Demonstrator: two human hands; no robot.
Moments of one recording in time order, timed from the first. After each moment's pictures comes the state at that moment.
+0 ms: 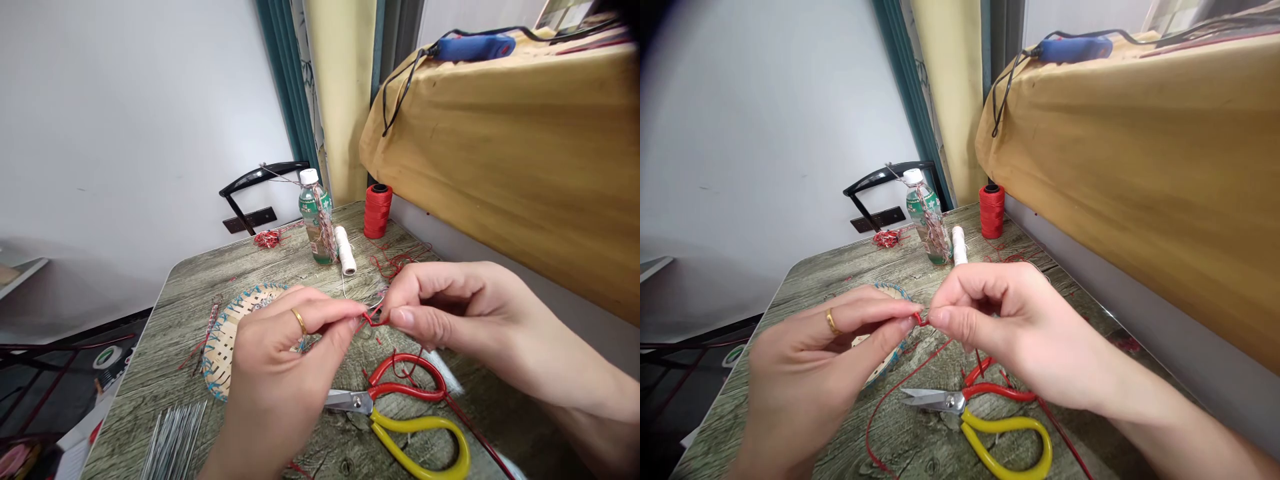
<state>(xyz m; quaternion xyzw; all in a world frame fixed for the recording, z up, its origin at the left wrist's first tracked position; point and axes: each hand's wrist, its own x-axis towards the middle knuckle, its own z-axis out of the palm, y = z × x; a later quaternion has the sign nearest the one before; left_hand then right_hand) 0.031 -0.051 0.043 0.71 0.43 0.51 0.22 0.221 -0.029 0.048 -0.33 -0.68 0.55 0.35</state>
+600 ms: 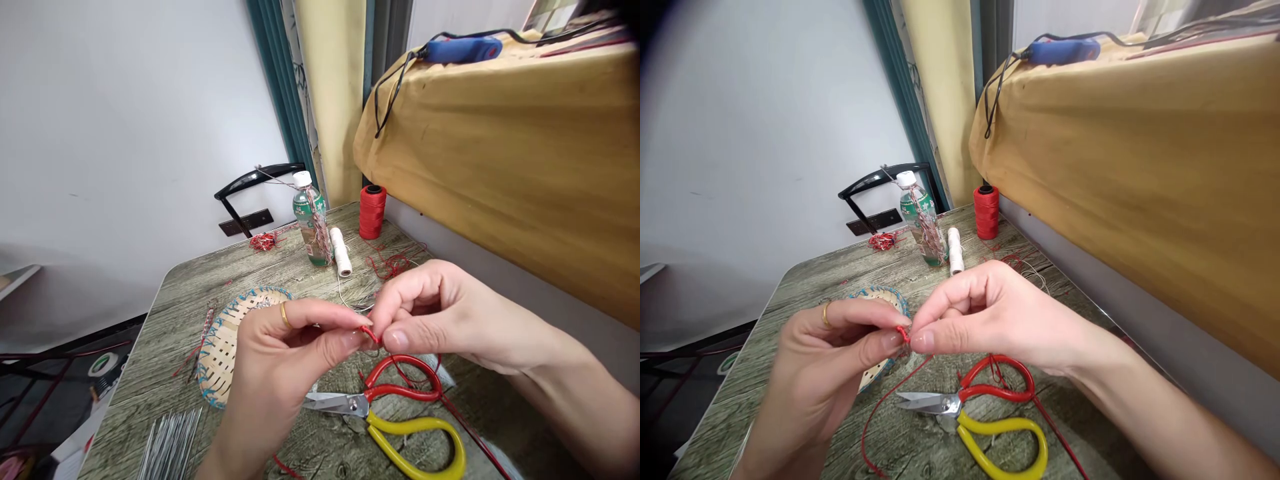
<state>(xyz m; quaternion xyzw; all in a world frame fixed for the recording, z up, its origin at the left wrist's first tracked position) 0.035 -0.049 0.039 0.55 0.38 0.51 0.54 0.215 -0.013 0.050 -0.27 -0.55 0.73 0.30</state>
